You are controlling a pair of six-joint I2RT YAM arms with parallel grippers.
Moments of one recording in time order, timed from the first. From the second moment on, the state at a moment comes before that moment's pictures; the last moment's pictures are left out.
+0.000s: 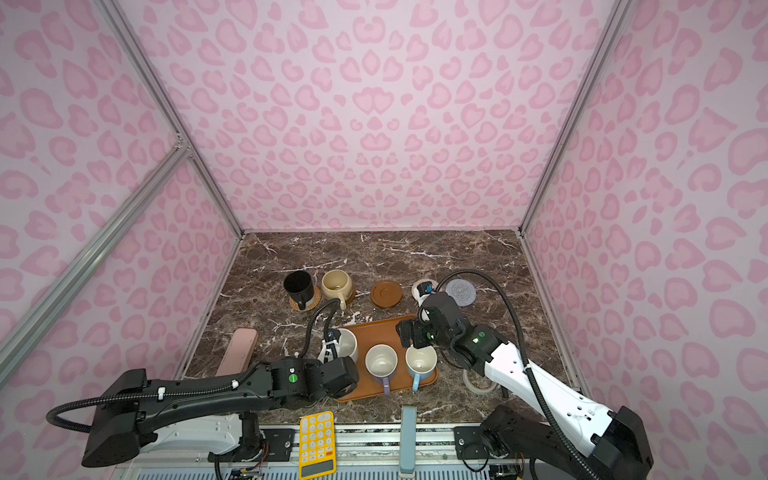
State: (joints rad) left arm -1.24 1.21 0.79 -0.78 -0.49 -0.97; right arm 0.69 1.05 0.80 -0.51 -0.01 0.43
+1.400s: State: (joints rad) left arm -0.83 2.12 1.67 -0.65 -0.34 -0.63; right arm 0.37 1.11 0.85 -0.51 -0.15 0.42
